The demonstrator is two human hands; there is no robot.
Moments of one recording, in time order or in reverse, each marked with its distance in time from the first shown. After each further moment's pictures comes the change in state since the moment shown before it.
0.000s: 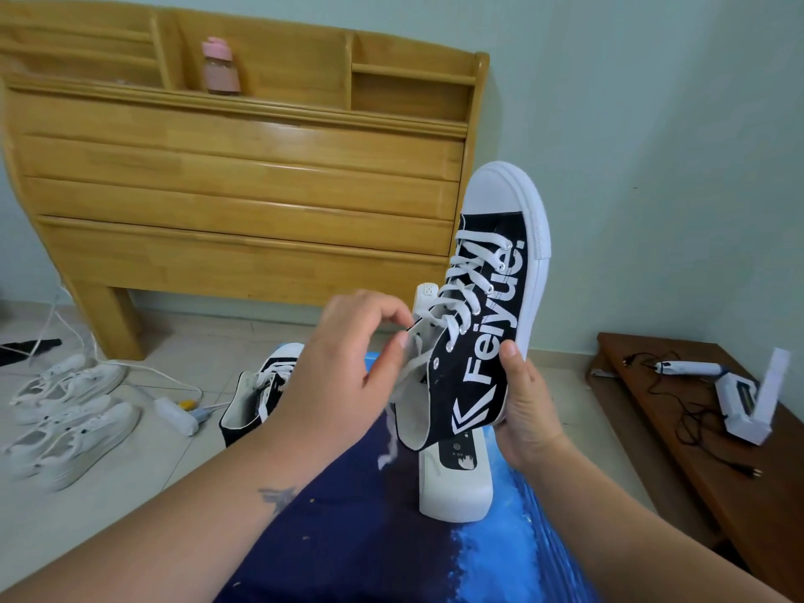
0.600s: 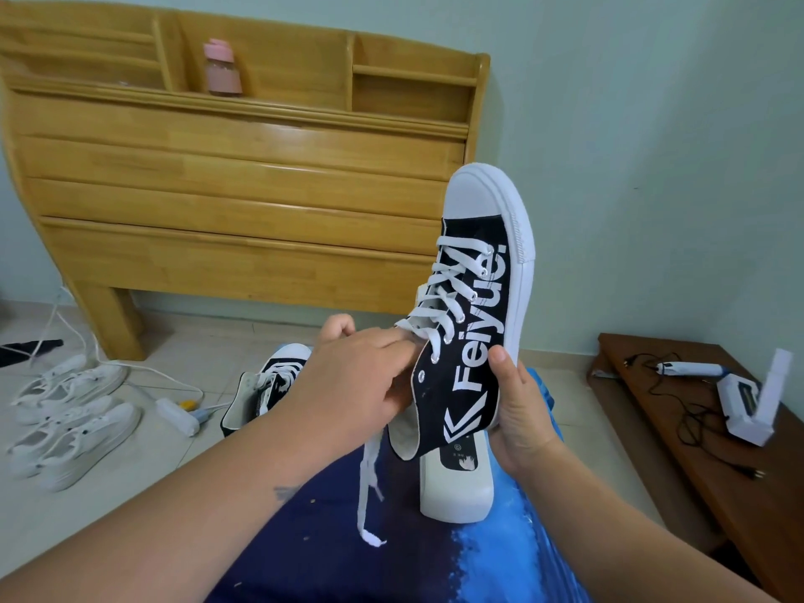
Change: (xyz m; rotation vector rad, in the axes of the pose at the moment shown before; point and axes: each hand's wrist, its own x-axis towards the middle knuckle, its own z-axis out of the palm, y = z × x) left_hand 0.003 -0.009 0.007 0.462 -0.334 0.139; right_hand -0.007 0.001 0.006 0.025 -0.006 0.037
